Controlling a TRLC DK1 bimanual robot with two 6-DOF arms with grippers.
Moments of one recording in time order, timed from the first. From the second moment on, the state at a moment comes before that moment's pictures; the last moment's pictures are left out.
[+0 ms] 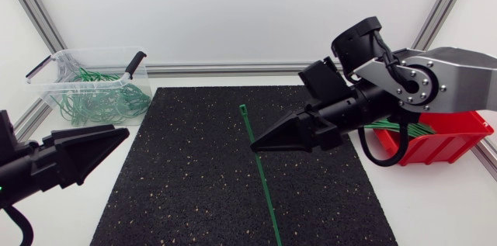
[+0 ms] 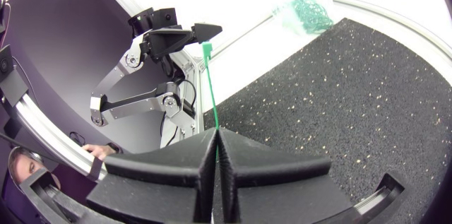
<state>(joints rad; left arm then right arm) 0.13 0.52 0.38 -0.15 0.86 -0.28 0.44 1.44 0.96 -0.48 -1.10 -0.20</state>
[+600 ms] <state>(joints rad) -0.03 0.83 0.57 -0.02 1.22 -0.24 0.47 1.41 0.88 -0.12 -1.13 0.03</state>
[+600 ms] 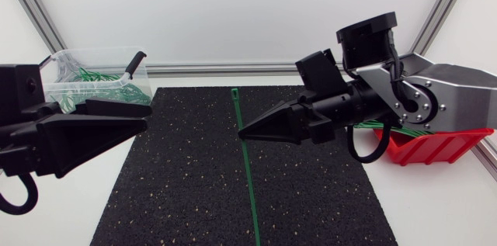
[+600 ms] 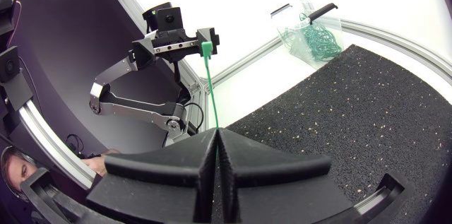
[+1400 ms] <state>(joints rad) -0.39 1.27 0.76 0.23 1.21 -0.24 0.46 1.43 0.86 -0.04 -1.14 0.10</state>
